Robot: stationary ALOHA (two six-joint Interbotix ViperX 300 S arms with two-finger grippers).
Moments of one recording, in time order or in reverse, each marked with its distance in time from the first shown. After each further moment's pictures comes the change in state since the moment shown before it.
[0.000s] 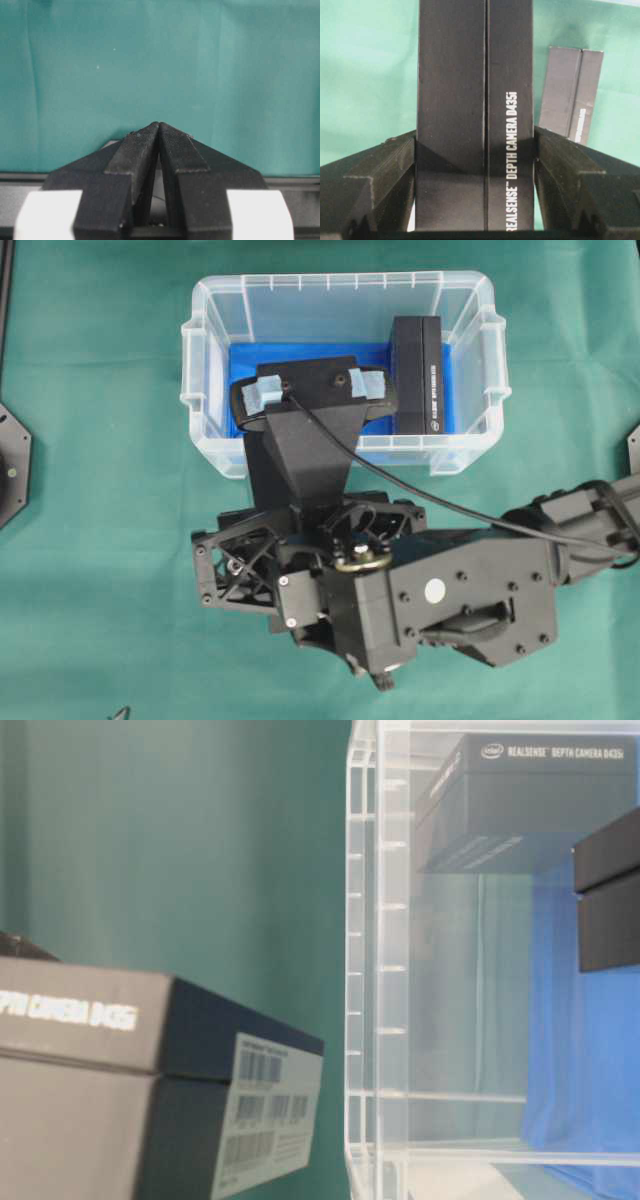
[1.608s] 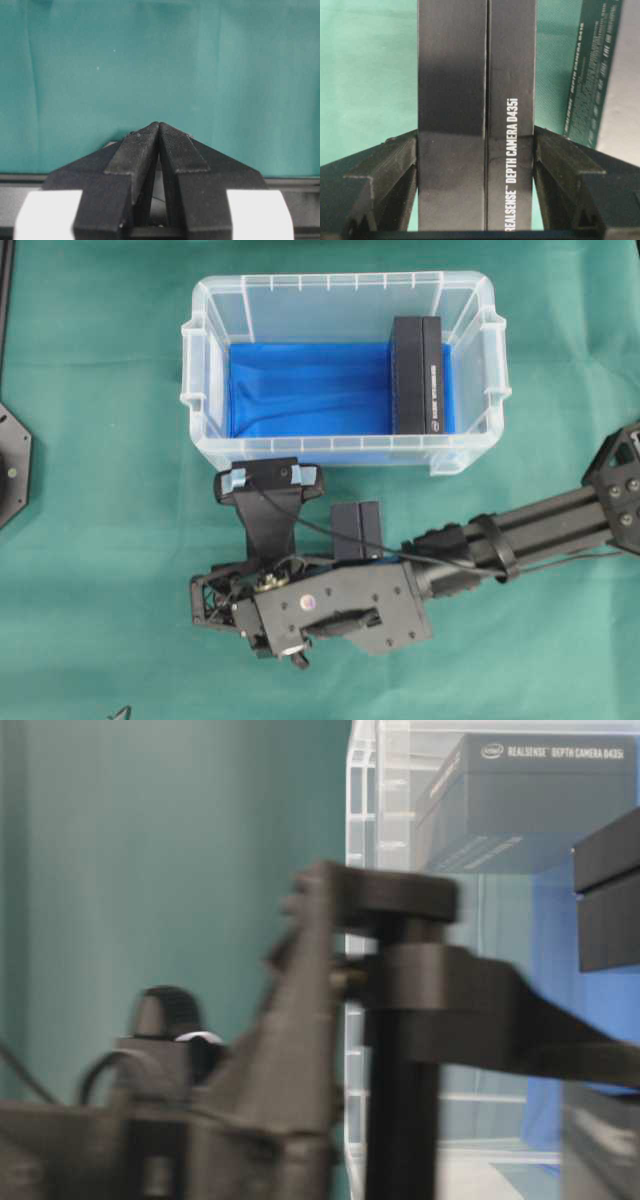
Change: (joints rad) left arm 0.000 0.000 0.000 0.000 -0.003 0.000; right arm -0.021 0.126 0.370 0.193 -0.410 0.176
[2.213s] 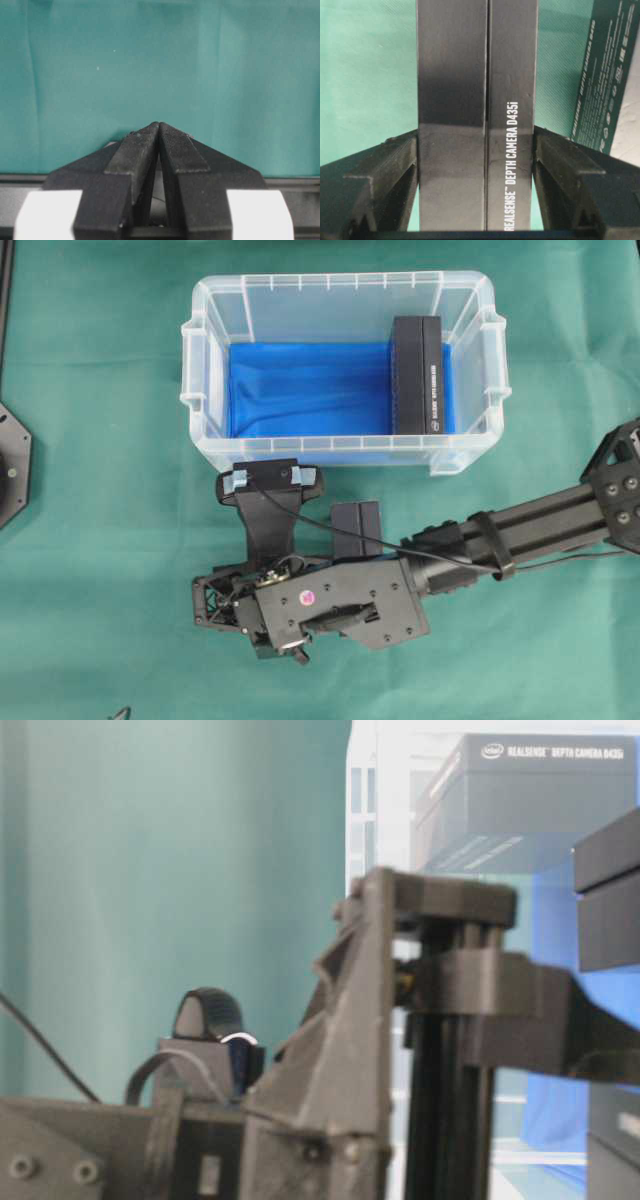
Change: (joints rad) left arm 0.000 0.000 0.002 0.000 0.000 0.003; right arm -0.002 0.000 0.032 0.029 -0.040 -0.008
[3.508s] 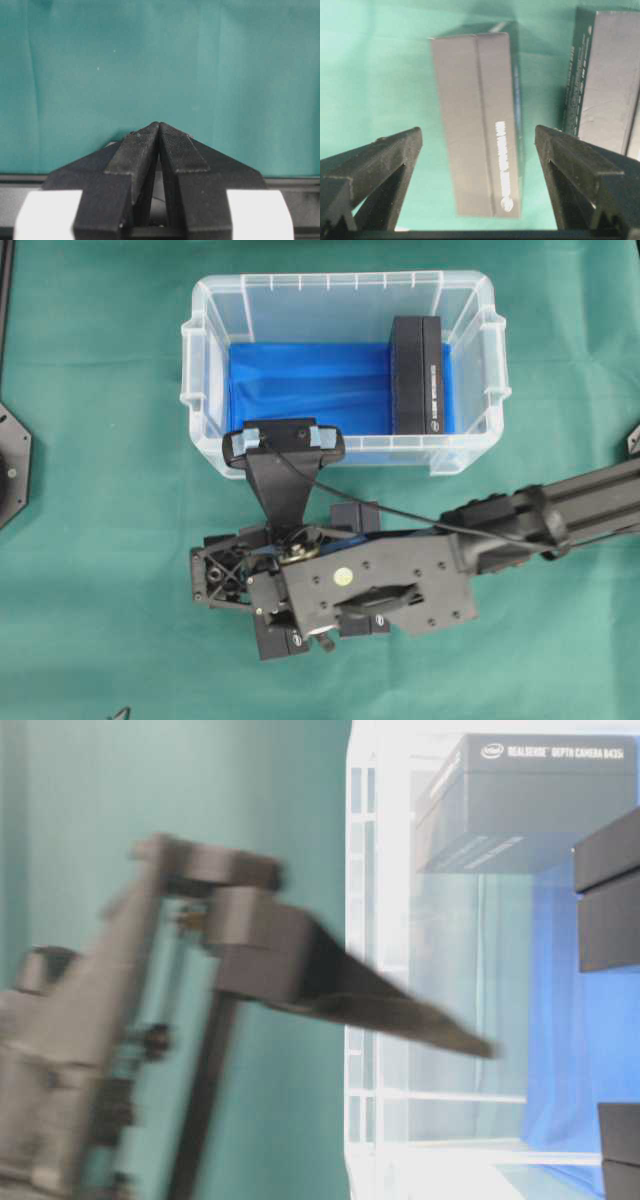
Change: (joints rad) left arm 0.000 0.000 -0.002 0.000 0.000 0.000; right arm -0.015 -0.130 -0.020 -0.089 0.077 -0.023
